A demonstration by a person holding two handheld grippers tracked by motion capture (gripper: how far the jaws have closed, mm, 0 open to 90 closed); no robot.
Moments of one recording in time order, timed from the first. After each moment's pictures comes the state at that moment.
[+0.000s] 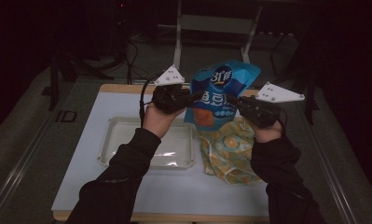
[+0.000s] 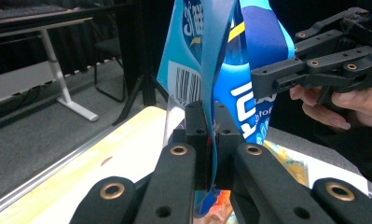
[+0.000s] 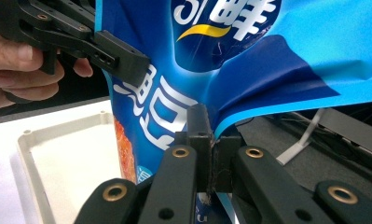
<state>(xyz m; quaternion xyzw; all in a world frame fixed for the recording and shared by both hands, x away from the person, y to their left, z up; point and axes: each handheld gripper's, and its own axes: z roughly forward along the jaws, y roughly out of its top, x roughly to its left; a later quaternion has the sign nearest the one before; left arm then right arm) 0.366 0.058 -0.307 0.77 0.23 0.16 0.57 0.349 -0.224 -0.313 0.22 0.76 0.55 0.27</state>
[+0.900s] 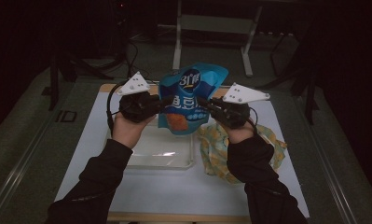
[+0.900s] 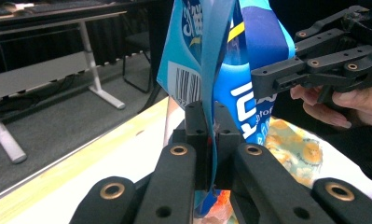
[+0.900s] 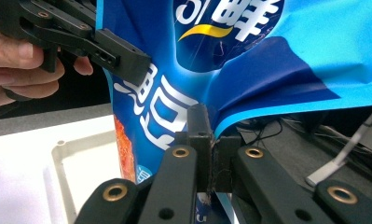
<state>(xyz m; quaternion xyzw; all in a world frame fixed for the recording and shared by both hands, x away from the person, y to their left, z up) 0.332 0.126 -0.313 0.76 0.28 0.19 0.56 0.348 -0.154 -0.321 0.18 0.77 0.56 0.23</state>
